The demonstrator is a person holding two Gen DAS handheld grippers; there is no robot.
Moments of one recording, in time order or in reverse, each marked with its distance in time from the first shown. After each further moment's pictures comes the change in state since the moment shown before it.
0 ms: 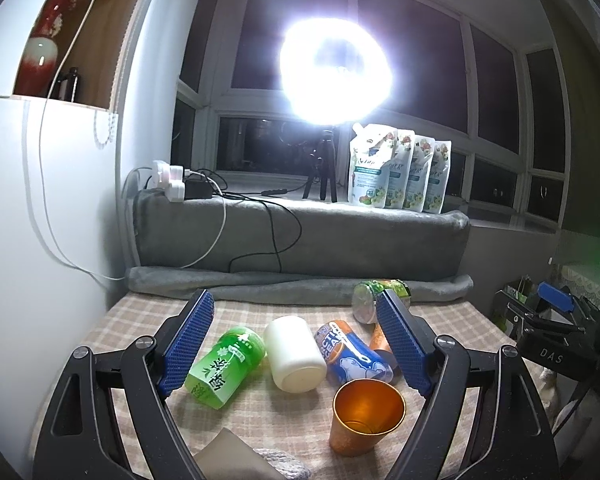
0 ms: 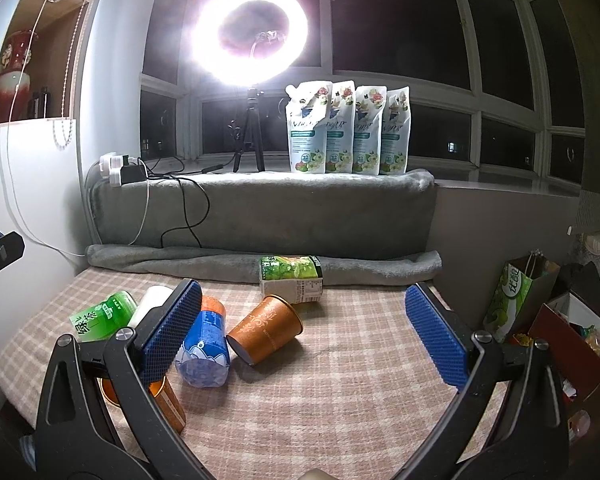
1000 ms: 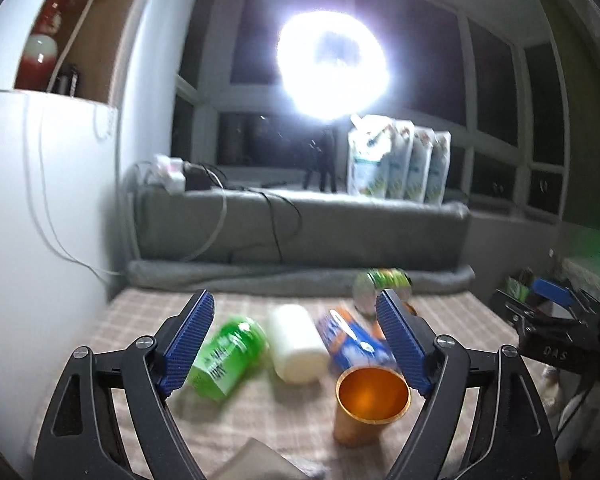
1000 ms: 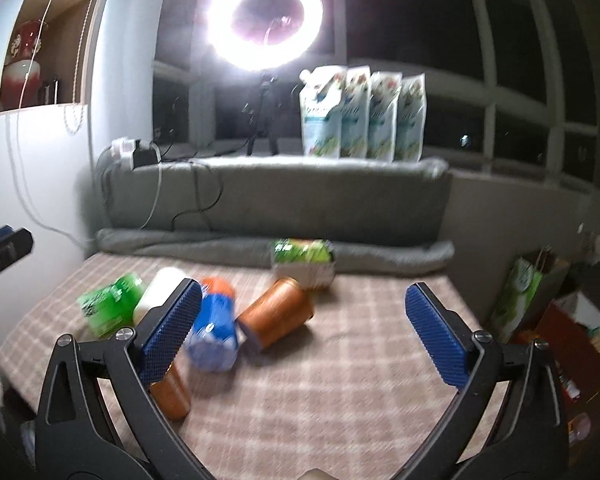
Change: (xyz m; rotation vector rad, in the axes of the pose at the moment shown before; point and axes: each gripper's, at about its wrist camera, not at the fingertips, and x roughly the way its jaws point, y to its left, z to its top) left arm 0.001 0.000 -0.010 0.011 0.001 0.008; right arm 0.004 0.002 -0.008 -0.017 0.023 0.019
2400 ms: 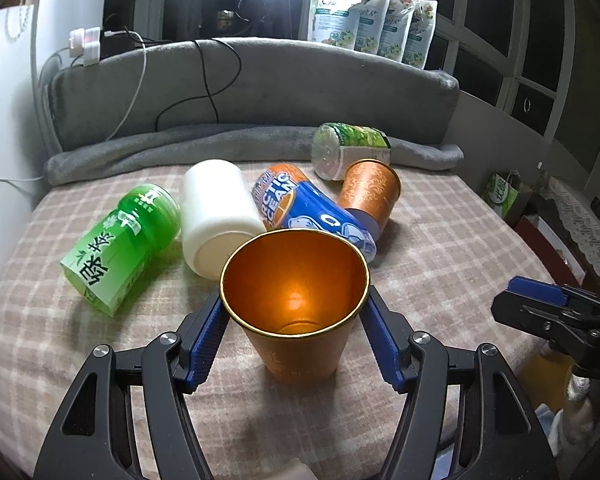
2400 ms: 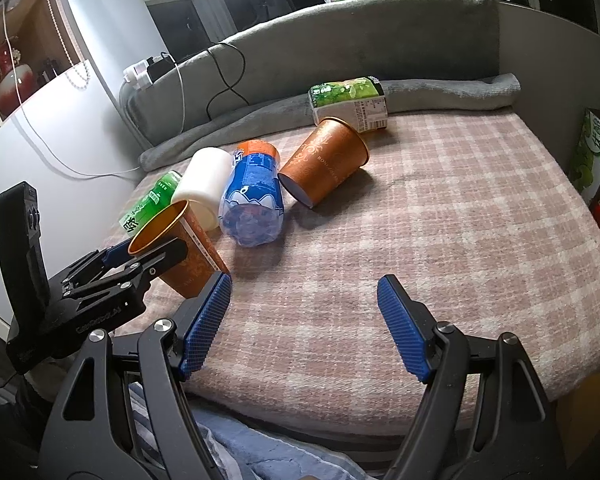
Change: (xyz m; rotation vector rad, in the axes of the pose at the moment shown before) left arm 0.100 -0.043 -0.076 0.033 0.466 -0.146; right arm 0.044 -0.019 -0.069 0.202 0.493 0.311
